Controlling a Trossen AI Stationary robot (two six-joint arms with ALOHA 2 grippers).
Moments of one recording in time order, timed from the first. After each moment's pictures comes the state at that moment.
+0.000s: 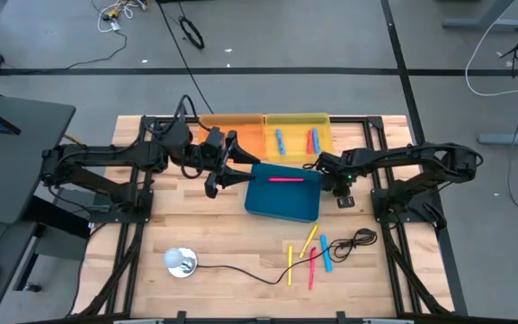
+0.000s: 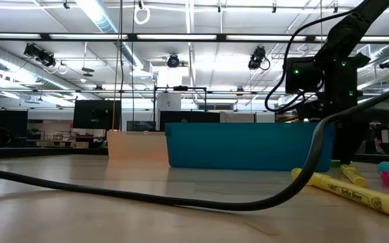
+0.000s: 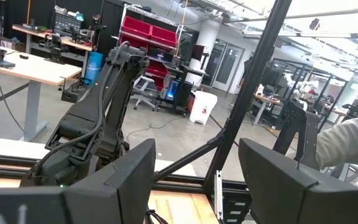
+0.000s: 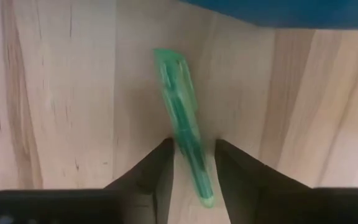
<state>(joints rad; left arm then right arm) 0.08 1.26 1.10 0.28 0.29 -0.33 -0.35 1.42 0.58 -0.69 -0.04 -0.46</state>
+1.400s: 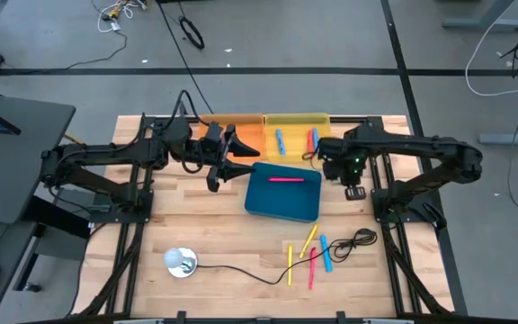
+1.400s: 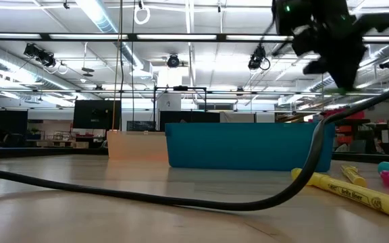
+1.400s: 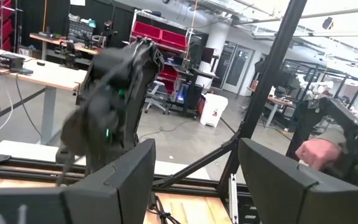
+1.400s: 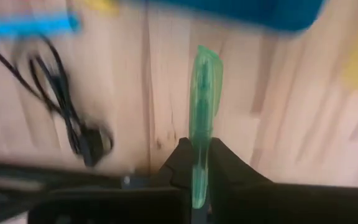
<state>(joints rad) 0.12 1.26 1.10 0.28 0.29 -0.30 -0.25 1.34 1.14 -1.45 -0.11 -0.31</state>
